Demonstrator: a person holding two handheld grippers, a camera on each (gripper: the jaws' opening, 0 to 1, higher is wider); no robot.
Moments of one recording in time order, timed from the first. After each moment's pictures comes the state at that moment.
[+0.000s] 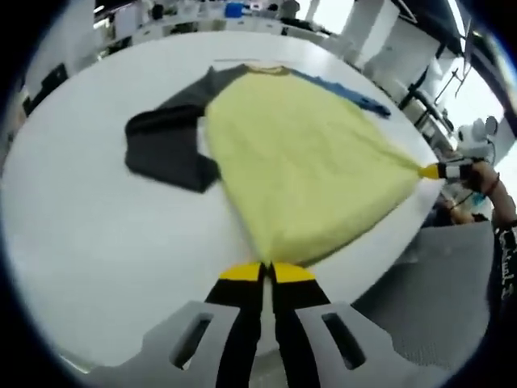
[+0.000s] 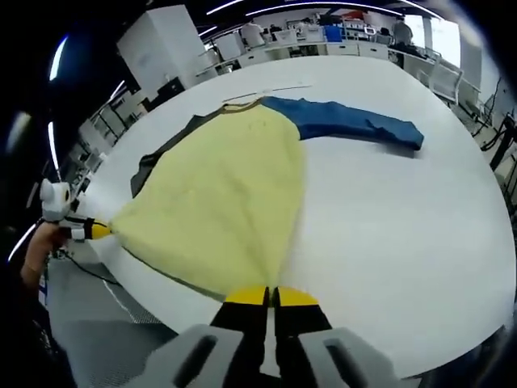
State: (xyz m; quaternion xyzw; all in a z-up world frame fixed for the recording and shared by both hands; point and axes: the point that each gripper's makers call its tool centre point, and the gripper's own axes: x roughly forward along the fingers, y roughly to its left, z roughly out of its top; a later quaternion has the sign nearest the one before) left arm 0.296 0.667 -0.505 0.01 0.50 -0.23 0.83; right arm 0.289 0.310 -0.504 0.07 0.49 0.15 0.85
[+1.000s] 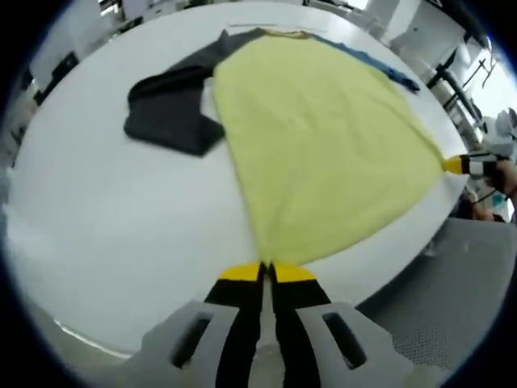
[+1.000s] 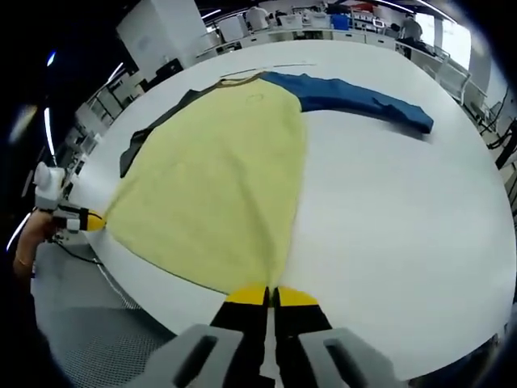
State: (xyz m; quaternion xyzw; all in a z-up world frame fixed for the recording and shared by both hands) left arm 0.276 0.669 -0.542 0.05 0.56 -0.16 0.81; right arm 0.277 0.306 -0.540 0.04 0.53 0.15 0.83
